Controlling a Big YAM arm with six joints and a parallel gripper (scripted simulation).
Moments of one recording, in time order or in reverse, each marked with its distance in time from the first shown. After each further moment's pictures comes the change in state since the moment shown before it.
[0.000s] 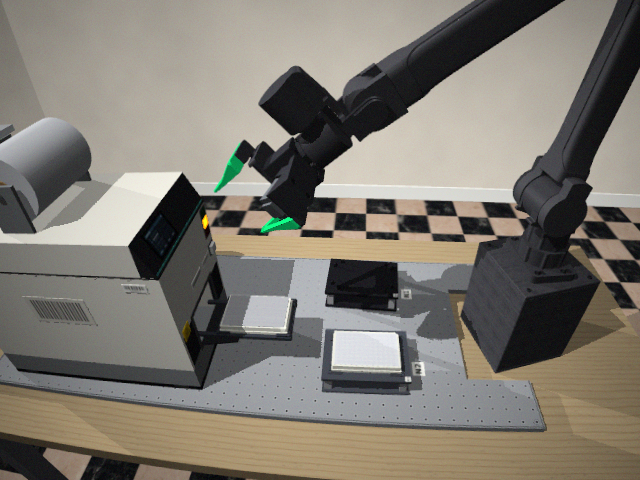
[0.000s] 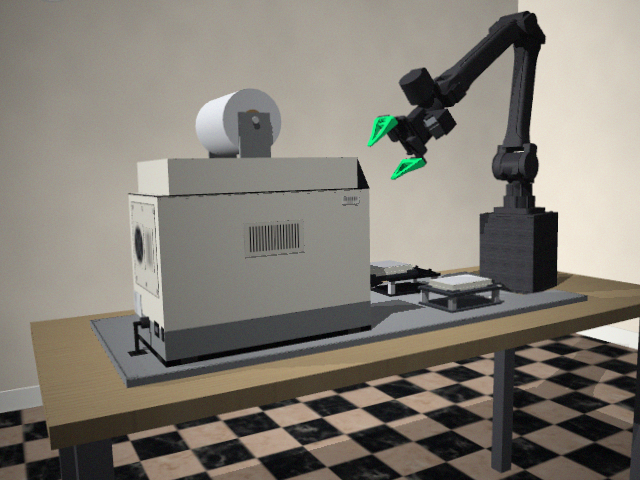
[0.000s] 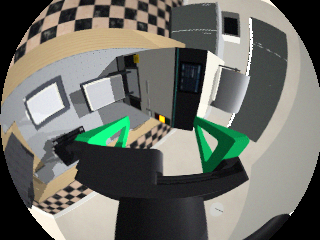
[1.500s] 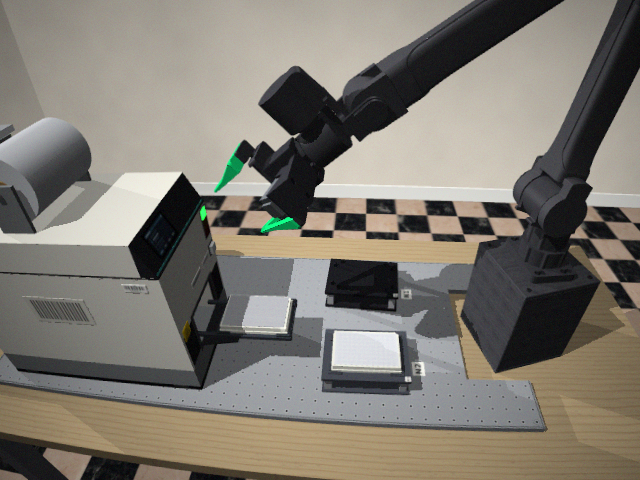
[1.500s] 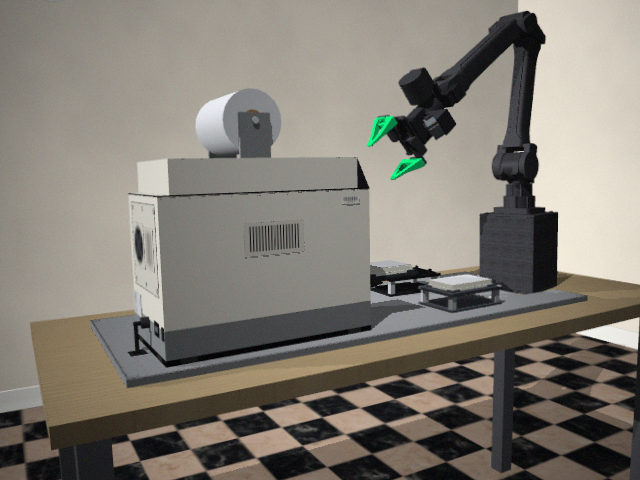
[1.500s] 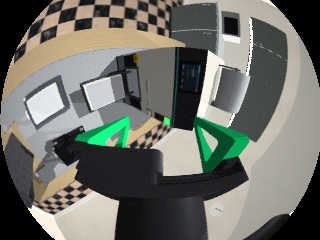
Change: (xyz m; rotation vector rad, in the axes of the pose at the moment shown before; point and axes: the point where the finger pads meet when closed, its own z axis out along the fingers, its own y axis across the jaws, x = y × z) arm 0.001 0.000 0.000 -0.001 0.001 0.000
